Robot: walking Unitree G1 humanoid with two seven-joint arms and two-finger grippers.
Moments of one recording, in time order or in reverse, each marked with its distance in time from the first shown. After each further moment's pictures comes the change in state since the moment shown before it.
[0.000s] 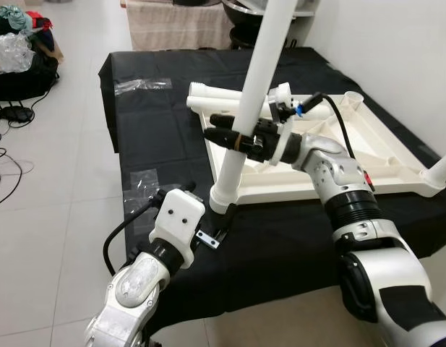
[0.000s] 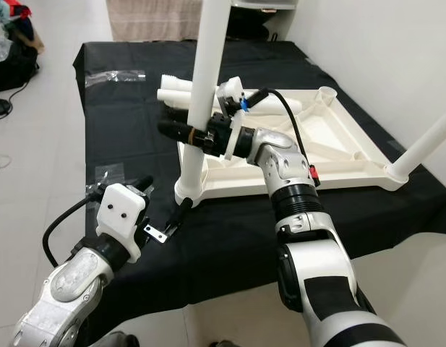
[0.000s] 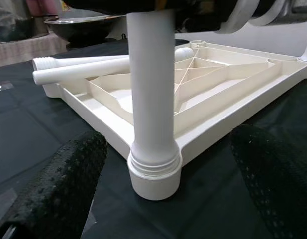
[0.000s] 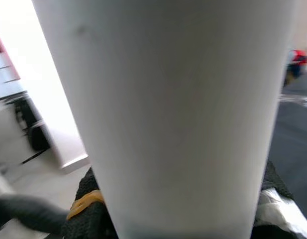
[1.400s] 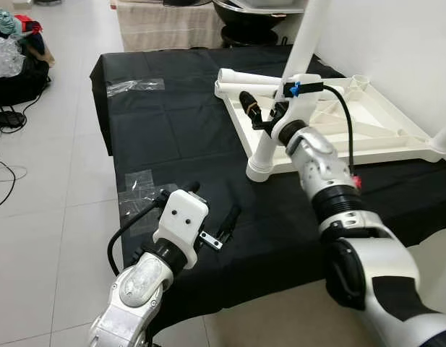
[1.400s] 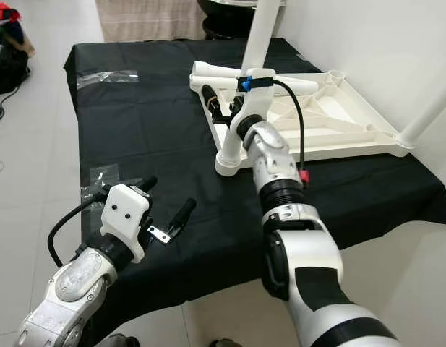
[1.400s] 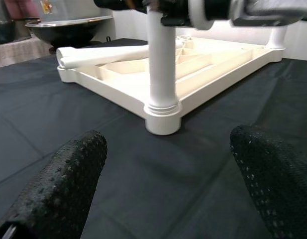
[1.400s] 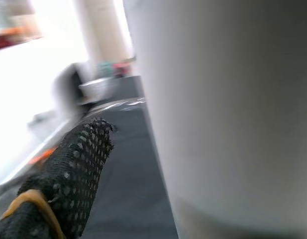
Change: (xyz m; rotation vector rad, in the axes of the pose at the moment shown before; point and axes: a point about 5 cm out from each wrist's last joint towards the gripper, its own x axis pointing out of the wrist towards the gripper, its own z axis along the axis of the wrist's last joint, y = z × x) left arm 0.002 -0.003 -0.001 -0.005 -0.007 -0.016; right arm -0.018 -0.038 0.004 0.054 -0.057 -0.527
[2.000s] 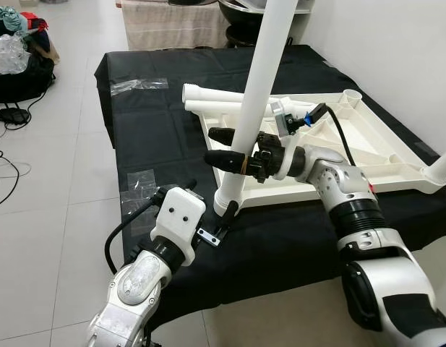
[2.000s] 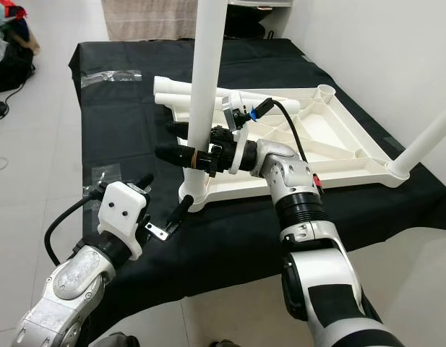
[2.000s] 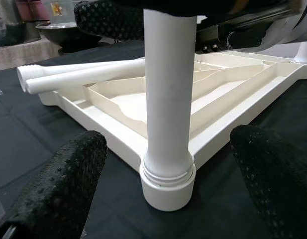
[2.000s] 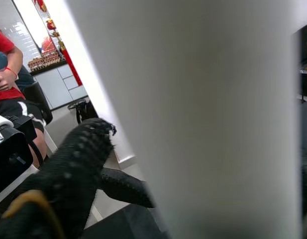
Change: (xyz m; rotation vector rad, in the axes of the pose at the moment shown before) left arm 0.001 0.001 0.001 0.003 -0.006 0.002; right arm -0.029 0.040 -0.014 0.087 0.122 0.809
